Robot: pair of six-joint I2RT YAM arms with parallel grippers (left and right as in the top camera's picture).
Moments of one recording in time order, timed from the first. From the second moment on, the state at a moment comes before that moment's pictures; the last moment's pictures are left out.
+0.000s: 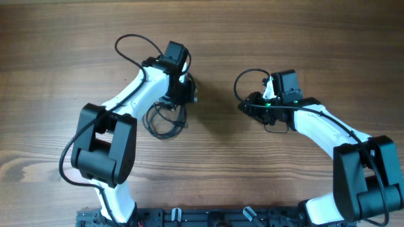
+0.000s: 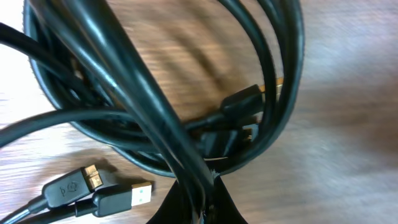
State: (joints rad) left arm -0.37 1.96 1.35 -0.80 0.11 -0.31; right arm 0.22 1.66 0.81 -0.25 -0.46 0.67
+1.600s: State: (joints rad) left arm -0.11 1.67 1.48 -1.01 0.30 -0.37; right arm 0.22 1.64 0.82 -0.21 -0.60 0.58
